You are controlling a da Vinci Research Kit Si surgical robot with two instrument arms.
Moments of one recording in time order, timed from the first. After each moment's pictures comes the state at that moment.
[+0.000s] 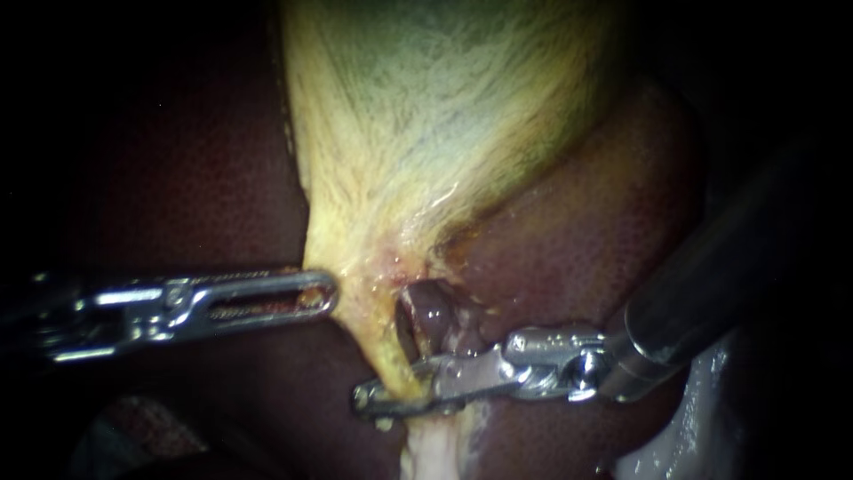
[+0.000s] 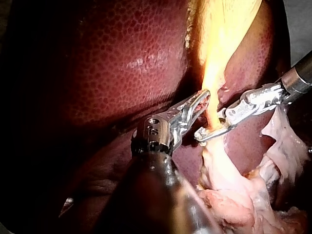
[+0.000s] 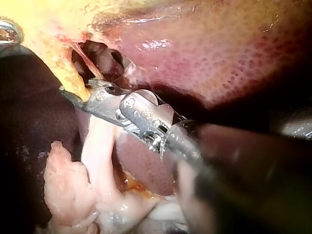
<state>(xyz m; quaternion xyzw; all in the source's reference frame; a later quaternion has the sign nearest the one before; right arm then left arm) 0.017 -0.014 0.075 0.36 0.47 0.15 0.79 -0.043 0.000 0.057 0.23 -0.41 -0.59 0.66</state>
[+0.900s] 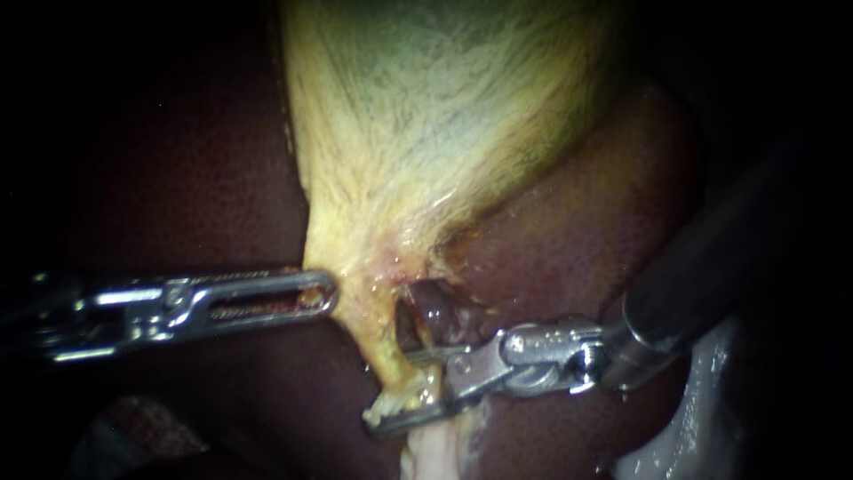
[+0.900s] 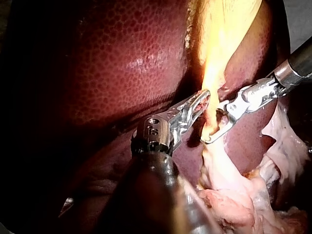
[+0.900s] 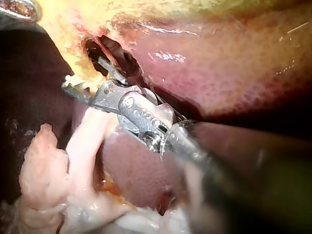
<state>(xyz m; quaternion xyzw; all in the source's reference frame) 0.017 -0.012 0.075 0.29 0.55 0.04 0.79 -0.043 0.000 0.057 0.23 -0.41 -0.59 0.66</state>
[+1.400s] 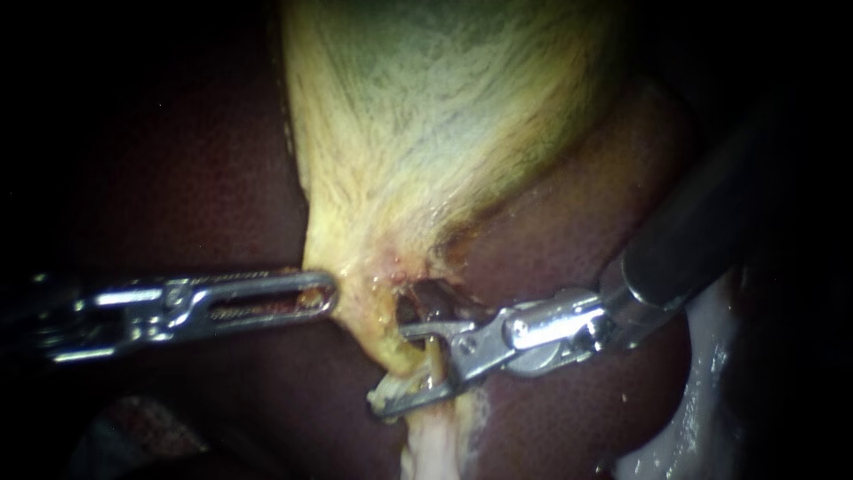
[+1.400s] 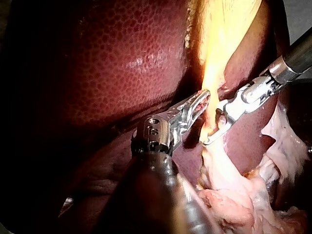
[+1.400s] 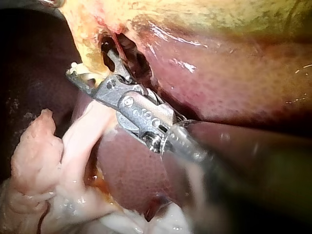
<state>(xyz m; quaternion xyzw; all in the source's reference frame) 0.019 -0.014 0.075 0.28 0.56 0.01 0.78 -0.043 0.000 0.057 0.23 -0.41 -0.59 0.66</state>
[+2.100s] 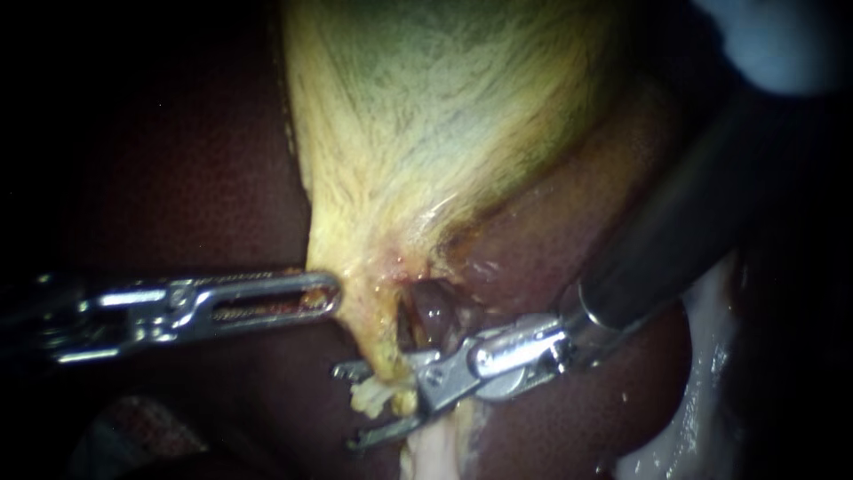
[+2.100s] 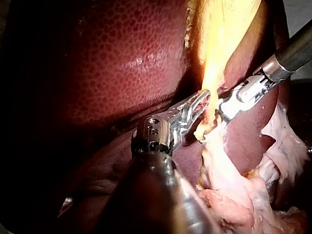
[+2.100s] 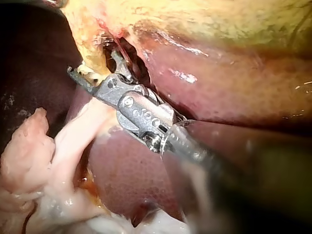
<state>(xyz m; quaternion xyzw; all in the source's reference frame) 0.017 -0.012 0.076 0.25 0.57 0.02 0.79 -0.043 0.000 0.057 0.23 -0.41 -0.59 0.66</state>
